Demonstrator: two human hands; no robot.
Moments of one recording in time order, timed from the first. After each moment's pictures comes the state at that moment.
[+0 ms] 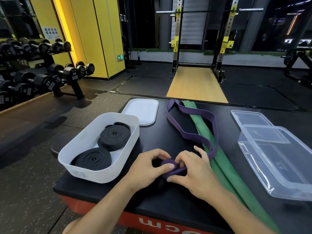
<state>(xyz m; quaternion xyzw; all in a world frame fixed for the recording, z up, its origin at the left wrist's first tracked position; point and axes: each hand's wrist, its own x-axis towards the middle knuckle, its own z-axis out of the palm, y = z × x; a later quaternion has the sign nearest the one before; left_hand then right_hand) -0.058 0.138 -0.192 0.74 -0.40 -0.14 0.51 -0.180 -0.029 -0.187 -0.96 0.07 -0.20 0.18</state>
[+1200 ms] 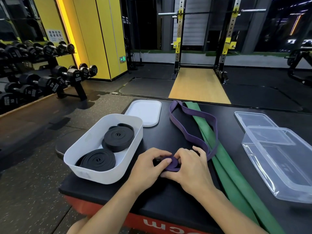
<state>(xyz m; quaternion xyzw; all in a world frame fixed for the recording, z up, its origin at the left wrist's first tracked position) -0.056 0.138 -0.200 0.75 -0.37 -0.06 0.54 -0.159 -0.008 -0.183 -0.95 0.15 -0.21 0.17</state>
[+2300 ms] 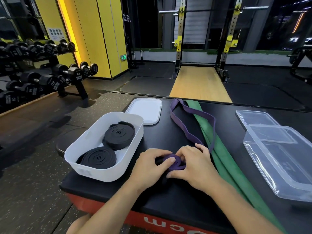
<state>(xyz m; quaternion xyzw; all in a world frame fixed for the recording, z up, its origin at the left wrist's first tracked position) -0.062 0.139 -0.193 0.79 -0.37 -0.05 0.49 -0.164 -0.024 -0.172 -0.97 0.10 -0.14 0.19</state>
